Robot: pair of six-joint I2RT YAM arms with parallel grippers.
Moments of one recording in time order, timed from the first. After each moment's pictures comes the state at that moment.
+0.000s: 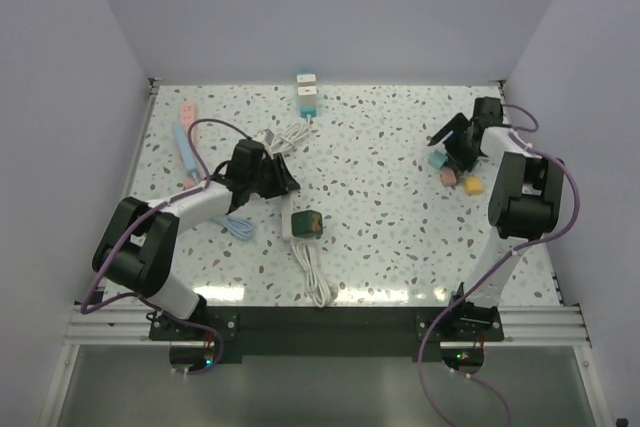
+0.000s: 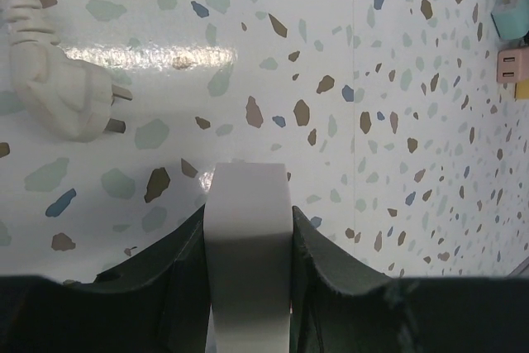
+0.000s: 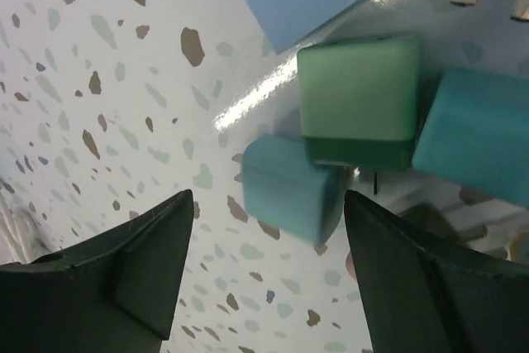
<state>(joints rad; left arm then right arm) -0.41 1.56 0.81 0.04 0.21 -0.66 -0.16 1.98 1.36 -0.39 -0.17 0.71</state>
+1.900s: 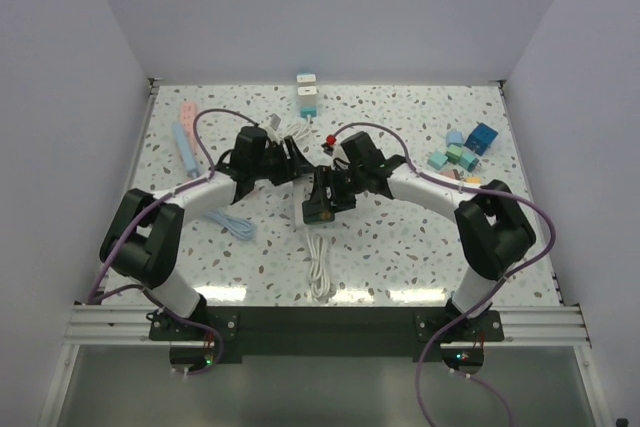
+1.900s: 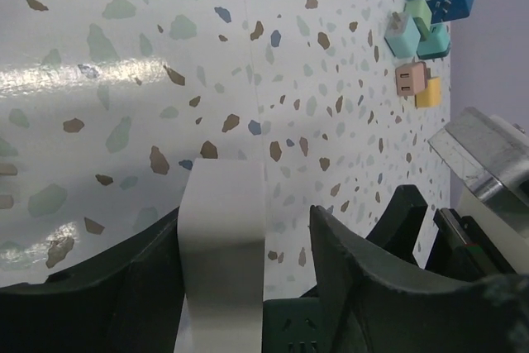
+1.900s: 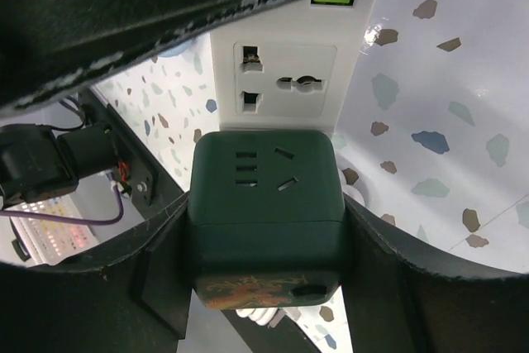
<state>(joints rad) -0.41 1.62 0.91 0.12 0.33 -0.74 0.64 1.73 1.15 -0.33 -0.53 0.54</state>
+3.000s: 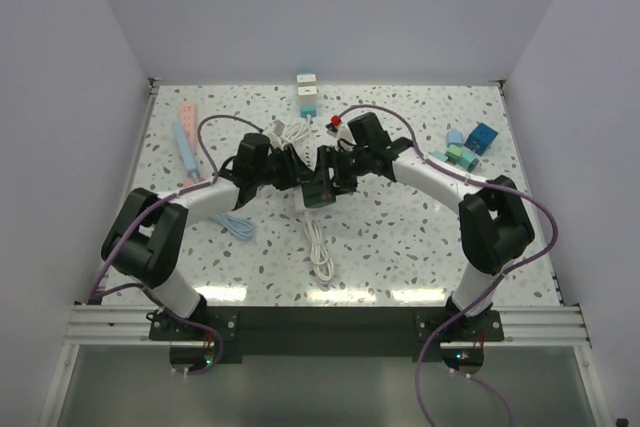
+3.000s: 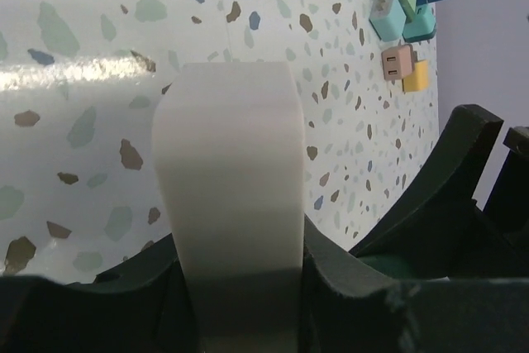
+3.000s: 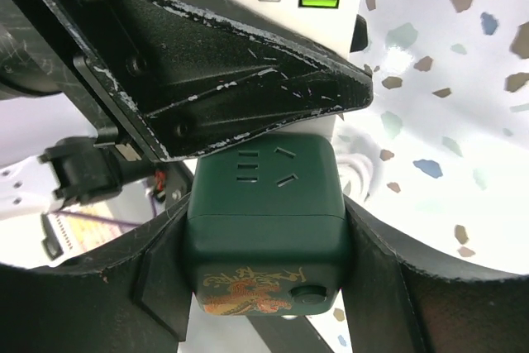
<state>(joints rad) -0.43 1.63 0.84 0.21 0.36 -0.76 0.58 1.76 1.28 -0.40 -0.58 0.54</state>
